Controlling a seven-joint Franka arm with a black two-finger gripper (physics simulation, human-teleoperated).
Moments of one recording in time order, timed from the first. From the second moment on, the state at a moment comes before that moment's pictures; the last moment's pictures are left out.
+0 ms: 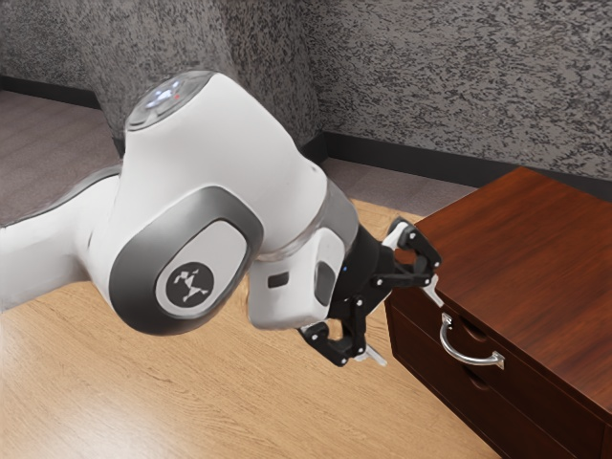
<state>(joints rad) 0.19 -0.30 -0.53 -1.99 -0.28 2.18 1.75</state>
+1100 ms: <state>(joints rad) 0.19 -0.25 -0.56 -2.08 -0.25 2.39 1.66</state>
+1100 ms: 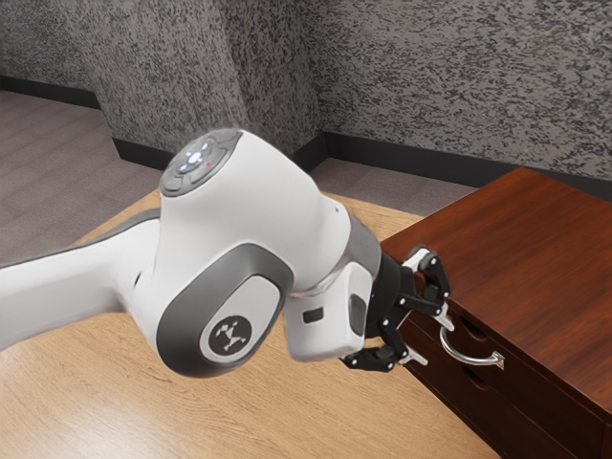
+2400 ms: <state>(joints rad) 0.19 -0.23 -0.59 -2.12 -0.24 2.45 1.62</state>
